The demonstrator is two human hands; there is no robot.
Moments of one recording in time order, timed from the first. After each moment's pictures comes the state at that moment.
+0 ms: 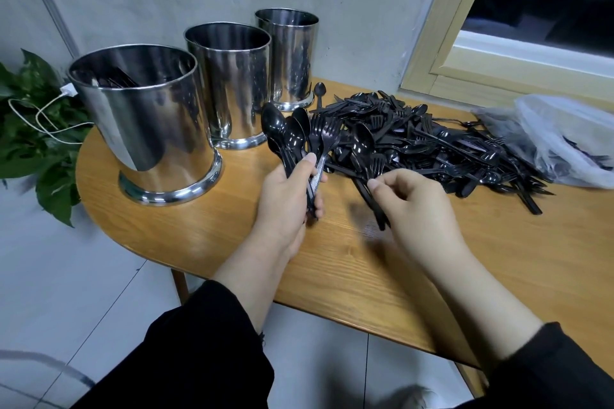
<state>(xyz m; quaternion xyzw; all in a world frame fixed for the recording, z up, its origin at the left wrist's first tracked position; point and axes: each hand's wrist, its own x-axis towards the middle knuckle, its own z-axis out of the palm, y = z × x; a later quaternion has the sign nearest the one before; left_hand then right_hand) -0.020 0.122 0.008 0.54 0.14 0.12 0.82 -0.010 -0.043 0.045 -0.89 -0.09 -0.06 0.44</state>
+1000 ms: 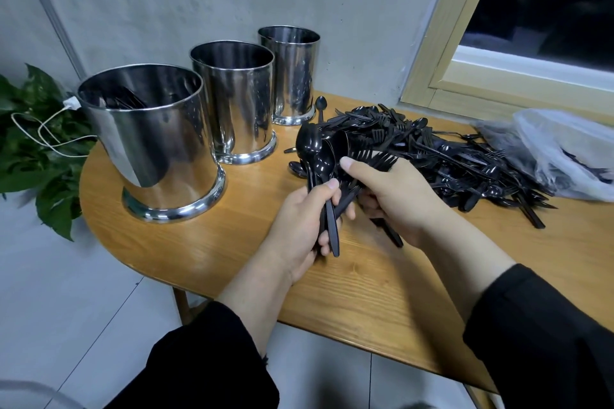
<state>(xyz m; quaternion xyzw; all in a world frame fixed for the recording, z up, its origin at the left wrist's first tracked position) -0.029 0.125 0.016 0.56 0.03 -0.01 0.83 0.030 -0.015 0.071 -0.77 -0.16 0.15 0.60</state>
